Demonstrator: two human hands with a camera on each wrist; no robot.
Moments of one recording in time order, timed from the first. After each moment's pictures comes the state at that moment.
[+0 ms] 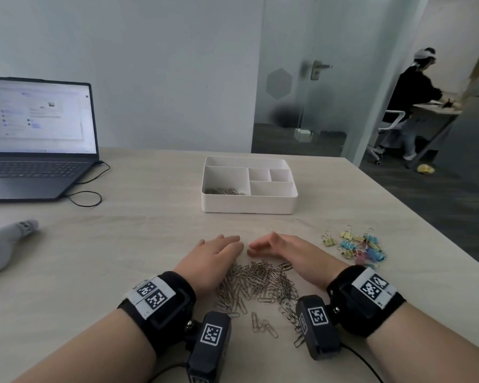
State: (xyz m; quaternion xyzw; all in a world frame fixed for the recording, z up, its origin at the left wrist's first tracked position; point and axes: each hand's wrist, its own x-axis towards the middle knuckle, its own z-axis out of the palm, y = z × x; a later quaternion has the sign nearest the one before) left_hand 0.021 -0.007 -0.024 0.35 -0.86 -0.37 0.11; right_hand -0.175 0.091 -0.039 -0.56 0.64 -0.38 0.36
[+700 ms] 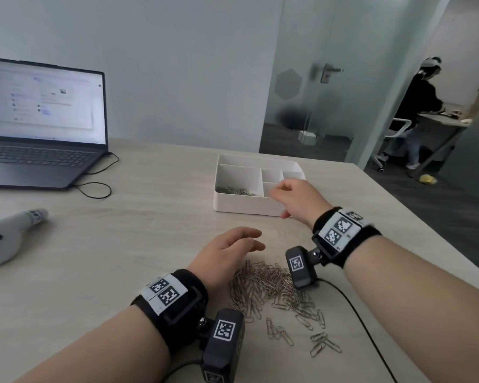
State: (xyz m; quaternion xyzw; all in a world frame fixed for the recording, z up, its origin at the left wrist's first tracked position) left_hand 0.023 -0.015 -0.037 0.28 -0.70 -0.61 0.26; right_hand -0.186 0.001 0.021 -0.46 0.80 -0.36 0.15
